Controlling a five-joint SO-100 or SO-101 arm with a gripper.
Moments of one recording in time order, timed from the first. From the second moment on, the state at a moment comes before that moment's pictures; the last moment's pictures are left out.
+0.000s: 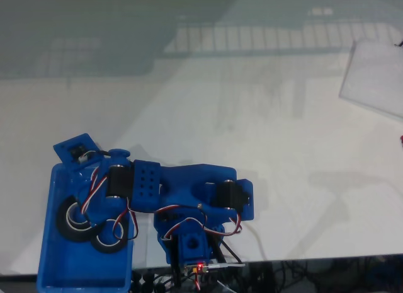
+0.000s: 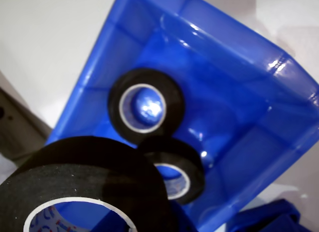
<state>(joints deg) -82.9 146.7 120.9 91.7 -28.5</state>
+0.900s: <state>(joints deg) -81.0 146.2 121.1 88.8 -27.7</state>
